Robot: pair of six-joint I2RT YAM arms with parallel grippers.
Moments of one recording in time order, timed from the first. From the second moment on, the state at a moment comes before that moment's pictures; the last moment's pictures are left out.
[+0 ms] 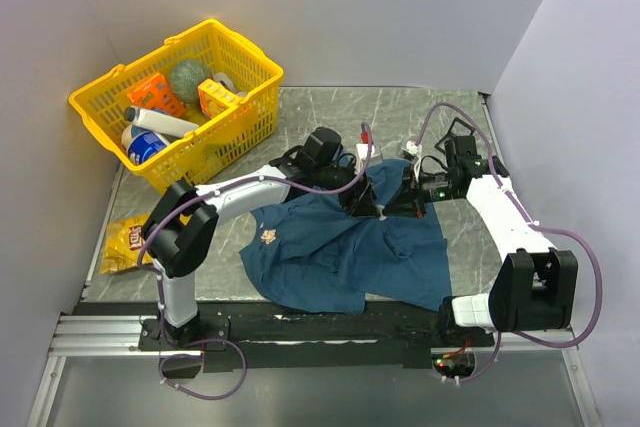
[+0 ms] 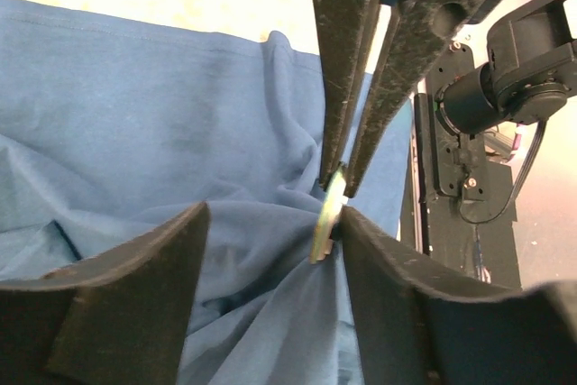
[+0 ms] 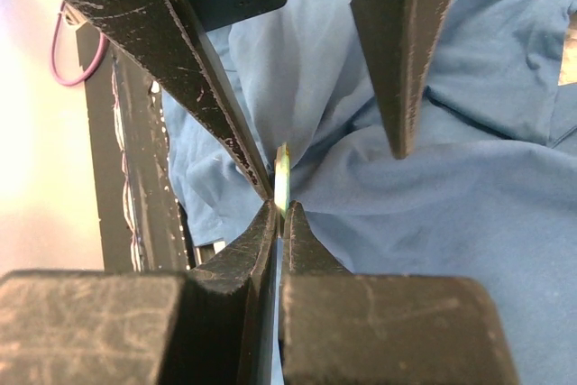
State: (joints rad) left arm -0.80 1.87 1.37 -0.02 0.79 0.03; right arm 0.03 1.33 1.01 -0.92 -1.12 -0.78
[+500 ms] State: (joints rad) left arm -0.83 1.87 1.37 -0.02 0.71 0.04; right arm 0.02 1.33 1.01 -0.90 -1.08 -0.78
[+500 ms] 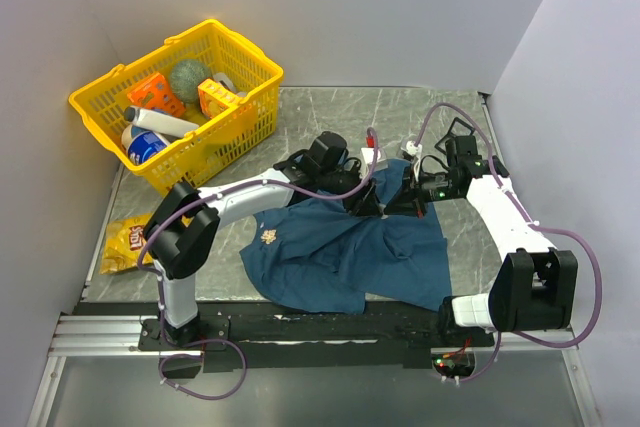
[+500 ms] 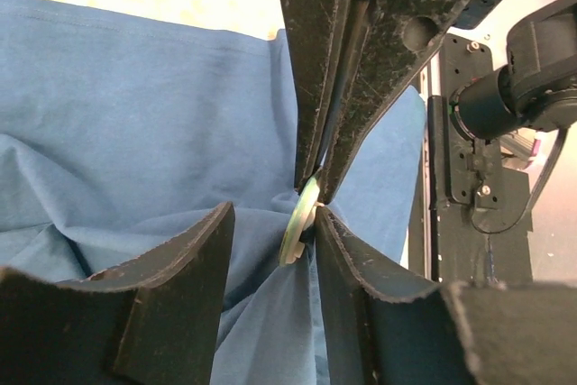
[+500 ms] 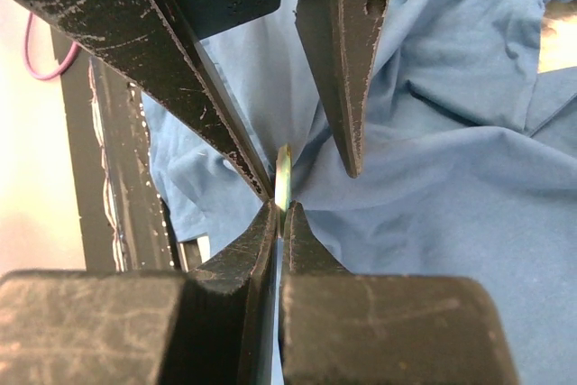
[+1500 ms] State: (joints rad) left arm -0.81 1.82 1.36 -0.04 0.66 0.09; right arm 0.02 1.32 1.01 -0.88 -1.11 -0.79
